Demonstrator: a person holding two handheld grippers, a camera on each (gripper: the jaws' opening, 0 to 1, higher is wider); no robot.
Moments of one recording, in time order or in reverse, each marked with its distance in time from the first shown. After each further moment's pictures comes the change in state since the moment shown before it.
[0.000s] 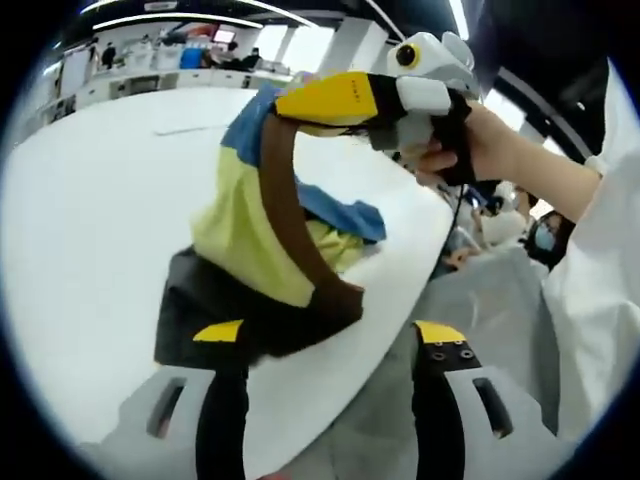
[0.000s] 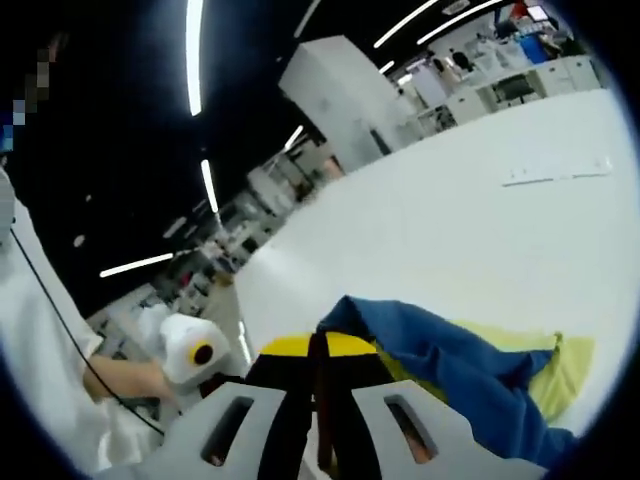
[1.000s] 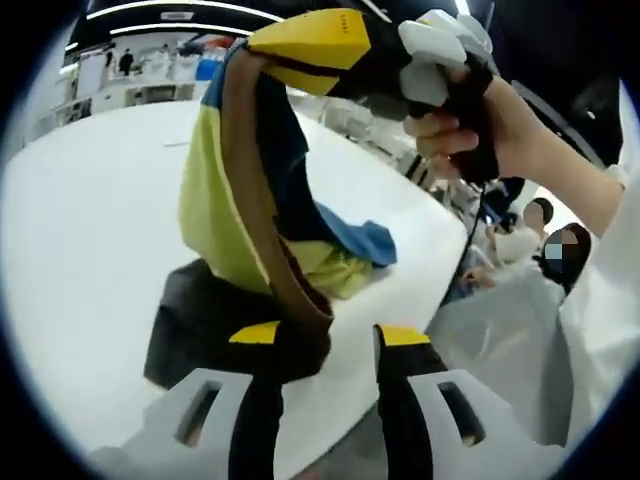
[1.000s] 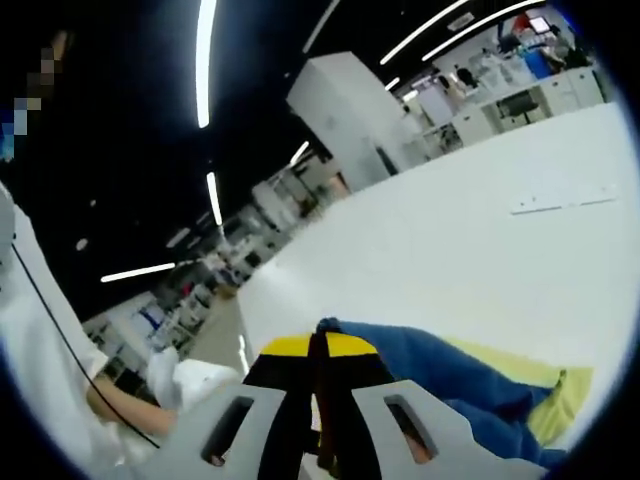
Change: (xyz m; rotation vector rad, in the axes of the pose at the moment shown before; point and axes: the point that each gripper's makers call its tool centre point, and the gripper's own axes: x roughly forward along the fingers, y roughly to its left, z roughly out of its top) left arm 0.020 -0.003 0.017 -0.019 -0.079 0.066; right arm 0.004 0.015 0.030 -0.021 -0.064 0.012
